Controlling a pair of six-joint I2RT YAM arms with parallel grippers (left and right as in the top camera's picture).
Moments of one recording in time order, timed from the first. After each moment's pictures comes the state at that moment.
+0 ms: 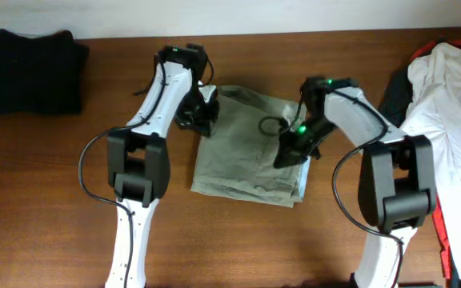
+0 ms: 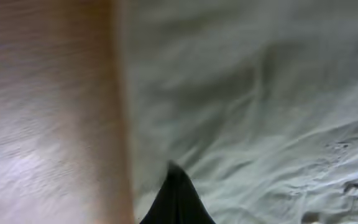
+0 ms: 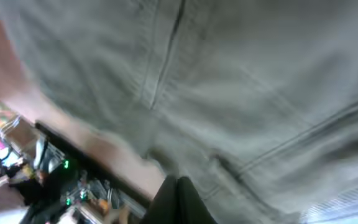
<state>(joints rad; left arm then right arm) -0.29 2.51 2.31 -1.50 0.29 -0.11 0.16 2.09 1.53 -1.24 -0.63 0.05</state>
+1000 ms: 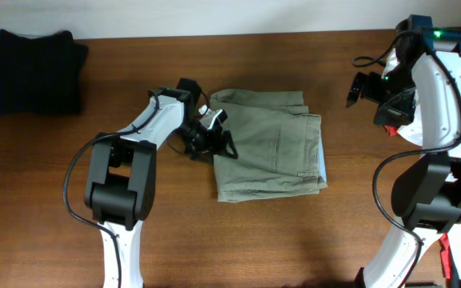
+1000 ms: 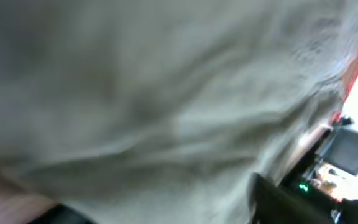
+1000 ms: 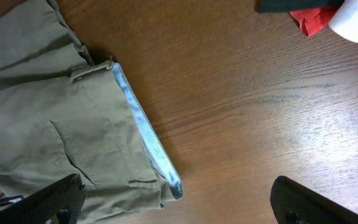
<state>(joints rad) -0.29 2.24 1.61 -0.99 0.68 -0.05 -0.17 2.08 2.05 -1.49 -0.13 0.26</state>
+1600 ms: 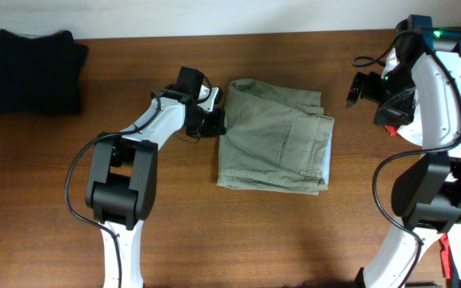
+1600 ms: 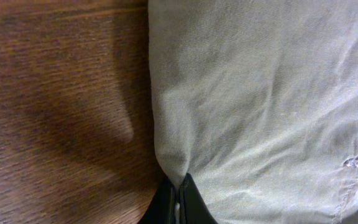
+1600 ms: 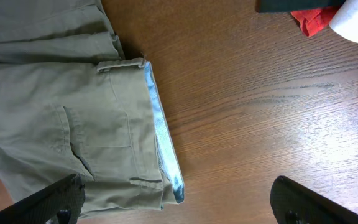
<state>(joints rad) -0.29 2.25 1.60 -0.61 0.47 -0.20 -0.17 2.08 2.05 -1.49 -0.13 0.26</state>
